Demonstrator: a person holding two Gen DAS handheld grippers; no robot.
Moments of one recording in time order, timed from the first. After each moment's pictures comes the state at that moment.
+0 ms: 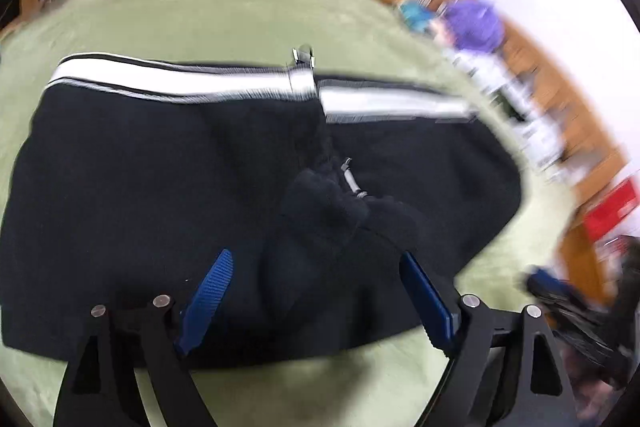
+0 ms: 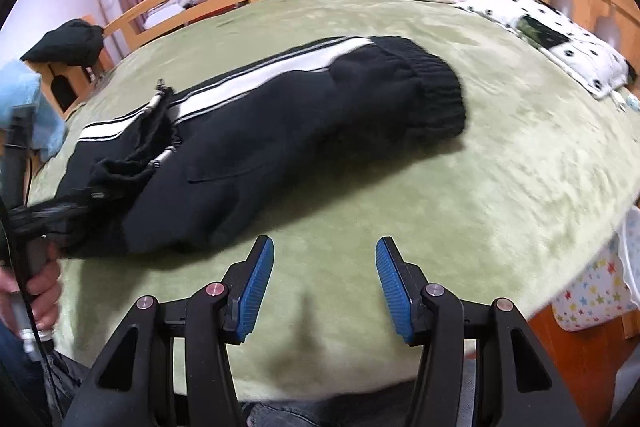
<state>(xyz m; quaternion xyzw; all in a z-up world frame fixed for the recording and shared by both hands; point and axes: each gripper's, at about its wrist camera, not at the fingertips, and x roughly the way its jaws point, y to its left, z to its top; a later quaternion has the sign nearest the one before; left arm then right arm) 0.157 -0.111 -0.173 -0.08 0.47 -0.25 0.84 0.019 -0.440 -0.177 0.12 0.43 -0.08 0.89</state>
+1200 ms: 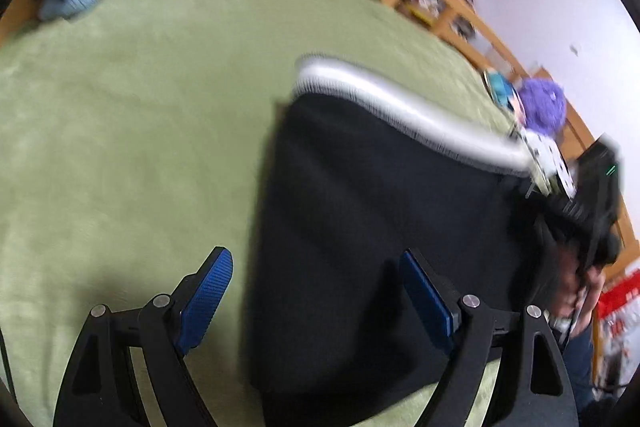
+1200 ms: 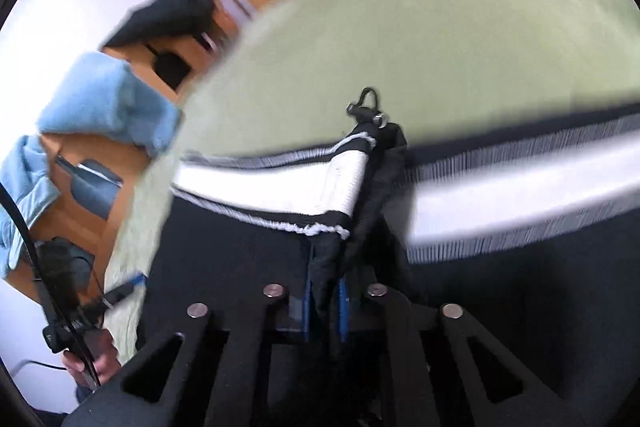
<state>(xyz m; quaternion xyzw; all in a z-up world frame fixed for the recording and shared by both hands) 0.231 0.064 -0.218 -0.15 0.49 -0.15 0.84 0.286 -0.303 -0.205 0.19 0.45 0.20 0.85</state>
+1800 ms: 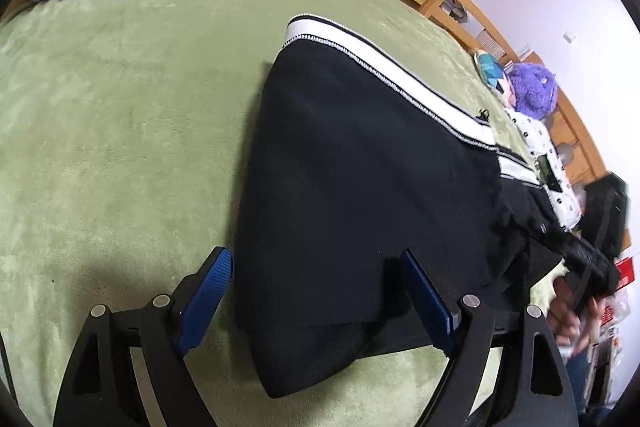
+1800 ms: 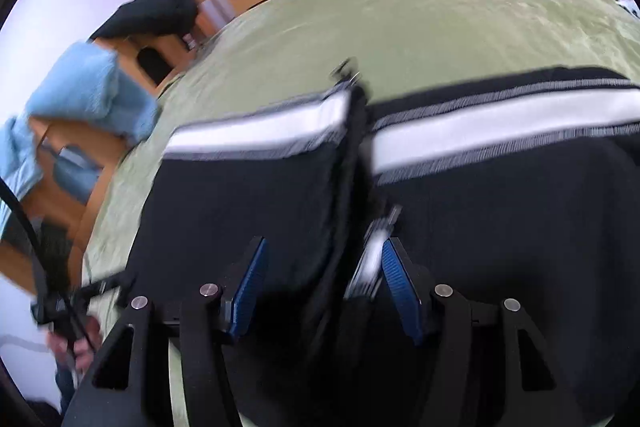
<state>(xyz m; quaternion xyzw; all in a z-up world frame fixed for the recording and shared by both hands) 0.206 0.050 -0.220 -0.15 0.51 -0.16 0.83 0.211 -0.327 -0.196 0.16 0.47 0.15 0.85</state>
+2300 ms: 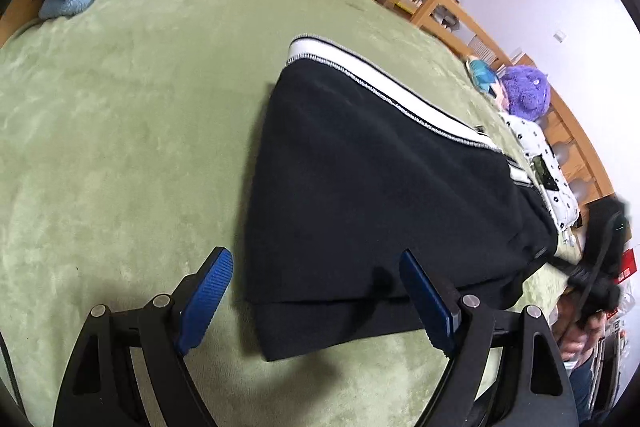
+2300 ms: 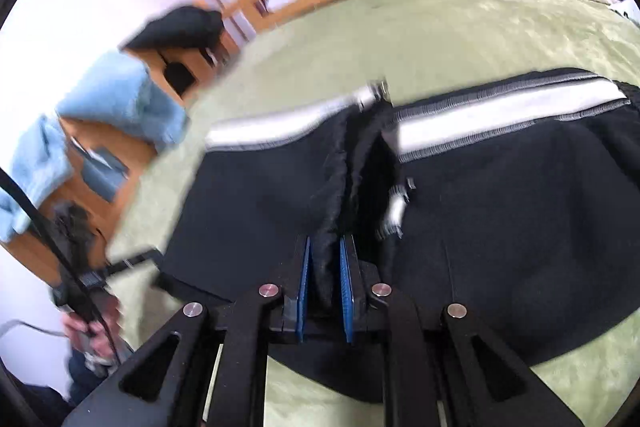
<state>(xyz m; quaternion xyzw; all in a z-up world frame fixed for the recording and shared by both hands) 0.191 0.061 -0.204 -0.15 0.49 -0.17 0.84 0.157 -0.329 -0.181 0.17 0.46 0.16 0.86</state>
